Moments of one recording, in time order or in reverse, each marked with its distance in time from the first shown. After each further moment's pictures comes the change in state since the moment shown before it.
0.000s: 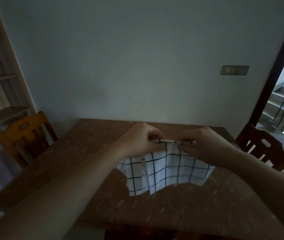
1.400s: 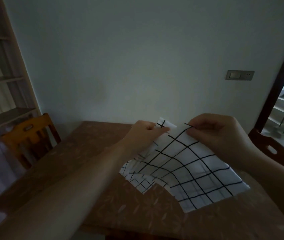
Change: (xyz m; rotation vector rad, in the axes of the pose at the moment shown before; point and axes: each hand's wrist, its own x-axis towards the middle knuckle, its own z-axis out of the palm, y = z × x) left_hand 0.012 0.007 -0.001 -0.566 0.215 -0.247; right_hand -0.005 -0.021 -0.029 0.703 0.374 0.059
